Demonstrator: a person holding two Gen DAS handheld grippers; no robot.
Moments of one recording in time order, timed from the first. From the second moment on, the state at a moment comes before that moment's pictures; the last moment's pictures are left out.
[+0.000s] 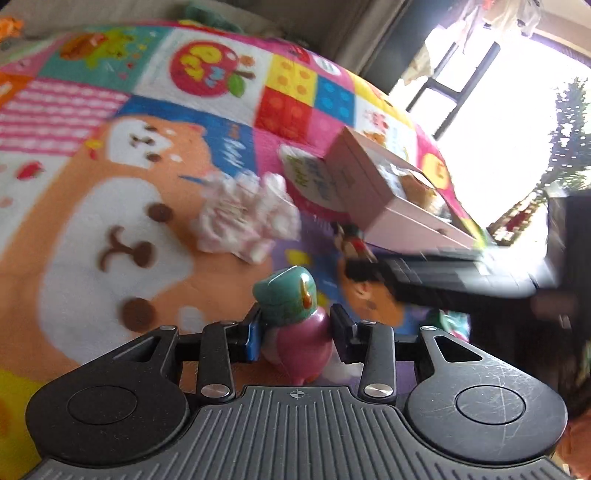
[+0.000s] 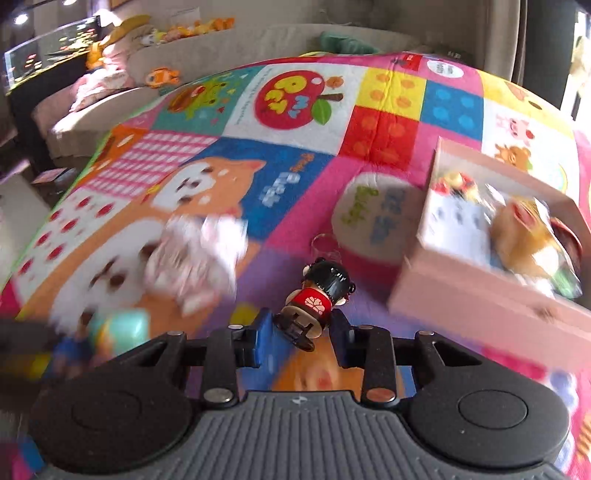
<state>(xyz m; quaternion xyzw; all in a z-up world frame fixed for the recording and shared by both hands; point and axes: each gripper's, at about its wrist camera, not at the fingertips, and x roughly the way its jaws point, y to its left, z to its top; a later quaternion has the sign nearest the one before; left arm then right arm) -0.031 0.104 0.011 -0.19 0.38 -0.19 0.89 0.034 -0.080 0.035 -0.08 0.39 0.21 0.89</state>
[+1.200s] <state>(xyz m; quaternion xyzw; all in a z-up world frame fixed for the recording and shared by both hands) -0.032 0.066 0.019 -0.11 0.42 -0.21 0.88 0.038 -0.121 0.025 -0.02 0.40 0.21 0.89</state>
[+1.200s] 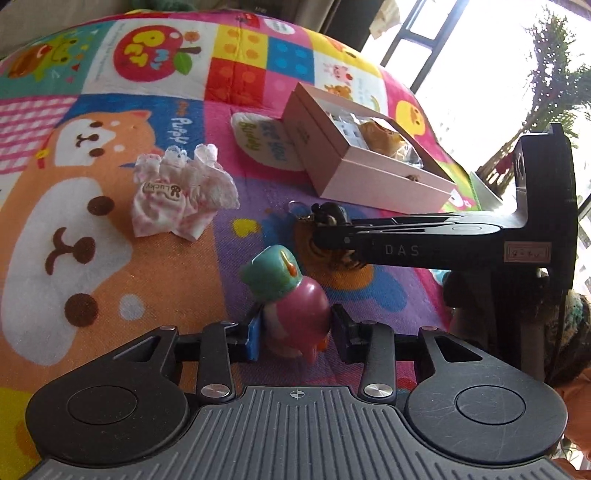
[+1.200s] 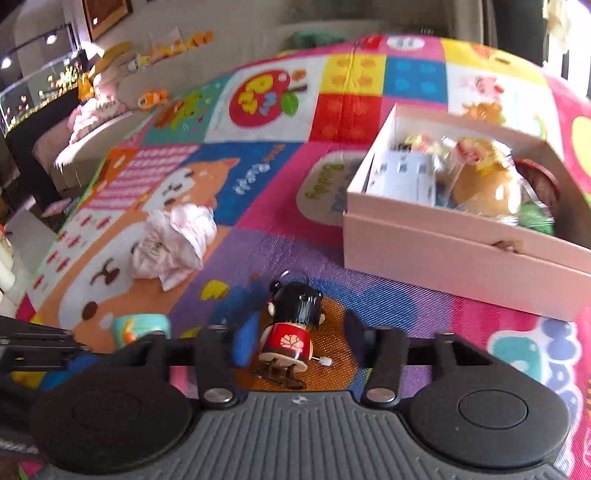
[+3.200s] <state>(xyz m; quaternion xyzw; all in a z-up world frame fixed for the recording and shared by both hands) -0.014 0.095 0.053 -0.11 0.30 -0.18 0.93 0.091 -0.236 0.142 0.00 0.27 0.07 0.96</state>
